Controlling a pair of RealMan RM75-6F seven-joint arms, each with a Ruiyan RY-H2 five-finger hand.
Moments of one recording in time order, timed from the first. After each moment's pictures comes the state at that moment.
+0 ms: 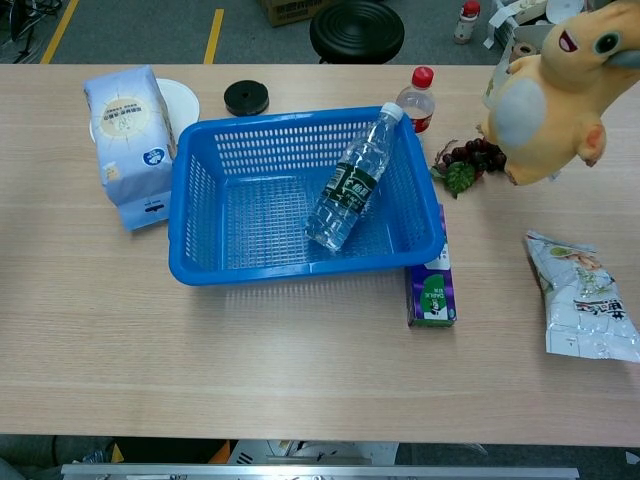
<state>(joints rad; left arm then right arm) -0.18 -0.85 -0.08 -1.84 1.40 1.37 -0.07 0.58 -0.92 0.10 -1.73 -1.27 1.09 -0.10</state>
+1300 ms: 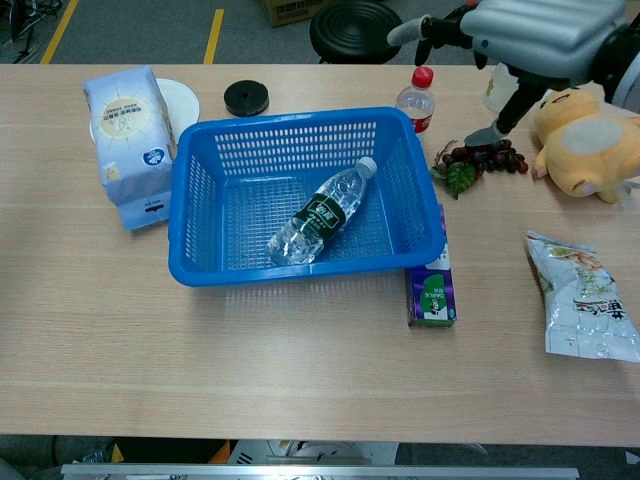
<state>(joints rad) -0.17 -0.84 -0.08 -1.88 1.41 1.38 -0.04 0.76 -1.06 0.15 -1.84 -1.37 0.85 -0.31</state>
